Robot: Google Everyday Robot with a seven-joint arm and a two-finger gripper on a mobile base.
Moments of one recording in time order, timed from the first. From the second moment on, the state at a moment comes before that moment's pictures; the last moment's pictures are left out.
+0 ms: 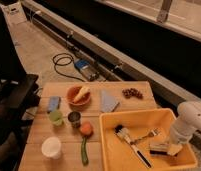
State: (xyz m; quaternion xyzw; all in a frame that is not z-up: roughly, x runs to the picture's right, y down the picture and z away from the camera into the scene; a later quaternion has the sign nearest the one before) arm 0.356 0.290 0.717 -0.42 -0.01 0.12 0.90
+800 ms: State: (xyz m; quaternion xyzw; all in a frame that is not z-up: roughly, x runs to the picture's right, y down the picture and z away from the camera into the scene) arm 0.289 0.308 0.703 -0.43 -0.05 0.10 0.89
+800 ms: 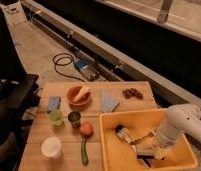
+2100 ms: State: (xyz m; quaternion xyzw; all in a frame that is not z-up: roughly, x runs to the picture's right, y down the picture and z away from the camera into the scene) arm 0.301 0.303 0.710 -0.43 -0.03 0.10 0.90
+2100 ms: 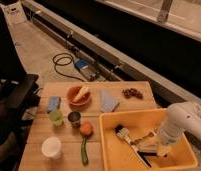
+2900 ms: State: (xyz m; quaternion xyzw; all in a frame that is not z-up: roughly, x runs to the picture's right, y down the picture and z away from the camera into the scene) arm 0.359 0.300 0.712 -0.43 0.03 0.13 0.89
